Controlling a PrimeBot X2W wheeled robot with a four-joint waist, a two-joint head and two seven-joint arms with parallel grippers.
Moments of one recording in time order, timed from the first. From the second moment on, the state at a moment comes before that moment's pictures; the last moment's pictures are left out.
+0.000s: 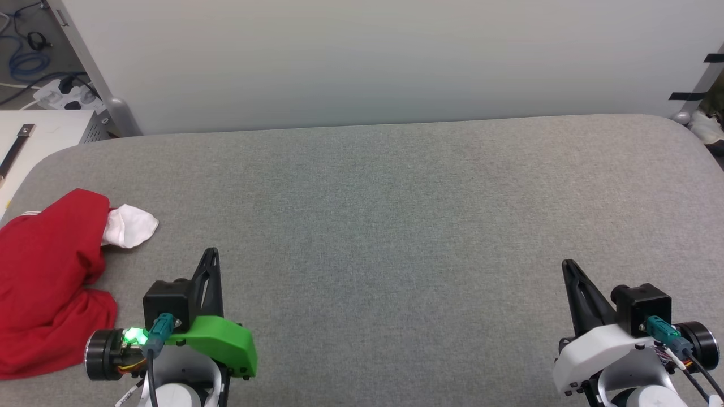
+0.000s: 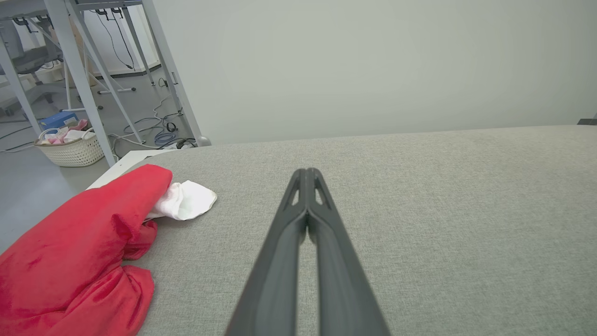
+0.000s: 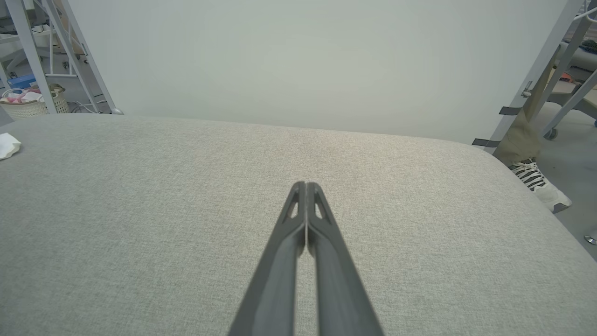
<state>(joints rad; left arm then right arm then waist) -0.01 0.06 0.00 0.00 -0.01 0.00 0.00 0.02 -0.05 0.00 0.00 0.01 0.13 0.00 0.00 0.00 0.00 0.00</state>
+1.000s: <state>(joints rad) -0.01 0.06 0.00 0.00 -0.01 0.00 0.00 0.02 -0.05 0.00 0.00 0.01 0.13 0.00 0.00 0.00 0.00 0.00</state>
